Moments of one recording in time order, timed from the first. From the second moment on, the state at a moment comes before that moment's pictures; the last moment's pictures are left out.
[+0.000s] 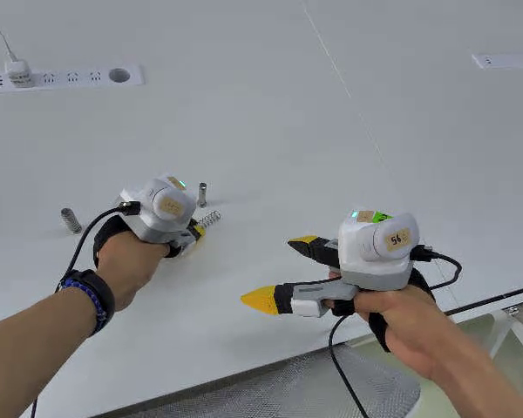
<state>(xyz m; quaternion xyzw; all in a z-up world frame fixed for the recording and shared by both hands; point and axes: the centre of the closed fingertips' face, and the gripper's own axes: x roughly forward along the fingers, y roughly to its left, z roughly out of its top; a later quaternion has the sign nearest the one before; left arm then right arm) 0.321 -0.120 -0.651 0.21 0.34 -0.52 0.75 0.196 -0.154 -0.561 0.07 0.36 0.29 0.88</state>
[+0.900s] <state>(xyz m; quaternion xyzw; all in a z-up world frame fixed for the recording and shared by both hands) 0.271 -0.064 -0.631 0.17 0.34 -0.54 0.75 0.201 -0.139 -0.564 0.08 0.36 0.31 0.88</state>
